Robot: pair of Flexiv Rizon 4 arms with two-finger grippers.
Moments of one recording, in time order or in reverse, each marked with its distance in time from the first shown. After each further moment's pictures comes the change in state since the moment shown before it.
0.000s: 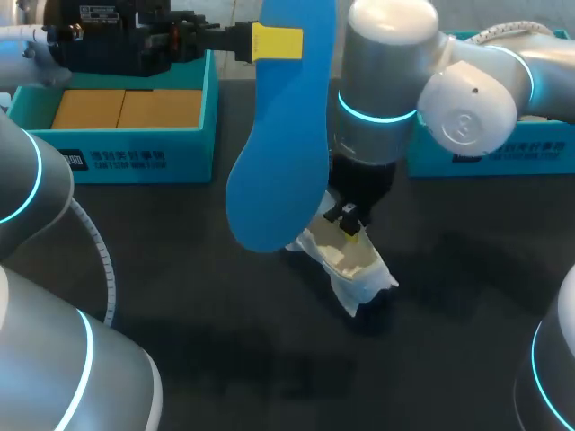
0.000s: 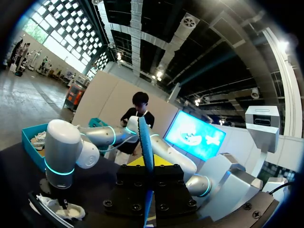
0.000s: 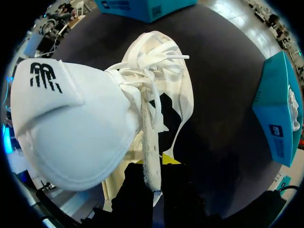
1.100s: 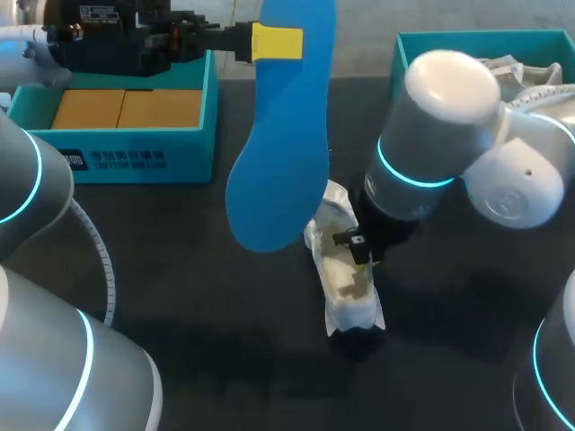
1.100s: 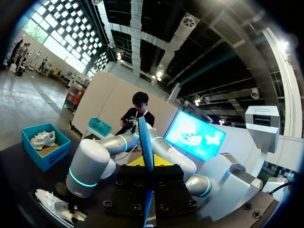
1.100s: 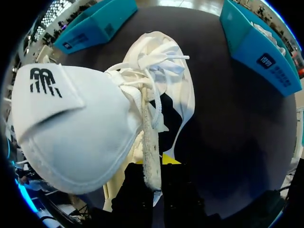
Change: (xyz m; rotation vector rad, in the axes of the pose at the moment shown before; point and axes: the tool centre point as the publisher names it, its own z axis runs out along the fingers) left arm 0.000 0.000 0.000 0.000 0.000 0.000; right arm 0.020 -0.035 0.023 -0.171 0.041 0.440
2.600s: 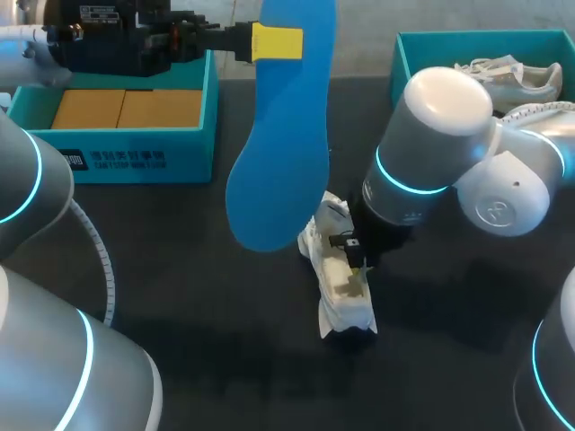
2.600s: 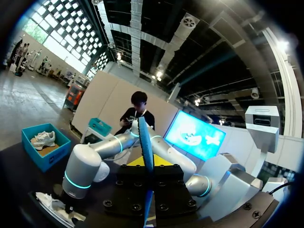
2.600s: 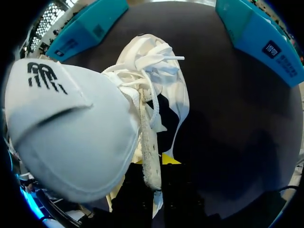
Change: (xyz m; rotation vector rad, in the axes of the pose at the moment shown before) left arm 0.000 0.000 0.000 0.000 0.000 0.000; right arm -0.002 0.008 0.033 0.023 0.030 0.085
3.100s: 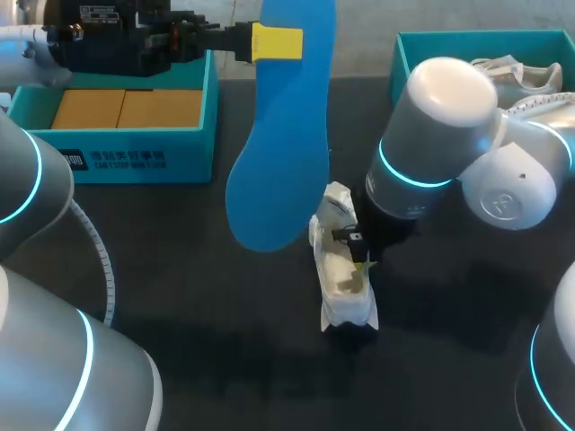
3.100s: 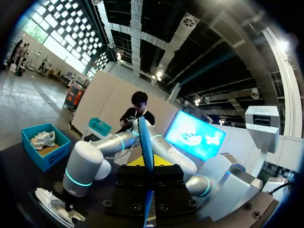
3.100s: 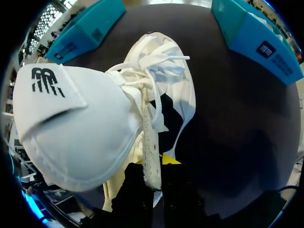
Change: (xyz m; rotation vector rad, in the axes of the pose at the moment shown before) left arm 0.000 0.000 0.000 0.000 0.000 0.000; right arm -0.002 0.002 -0.015 -0.003 -0.008 0.013
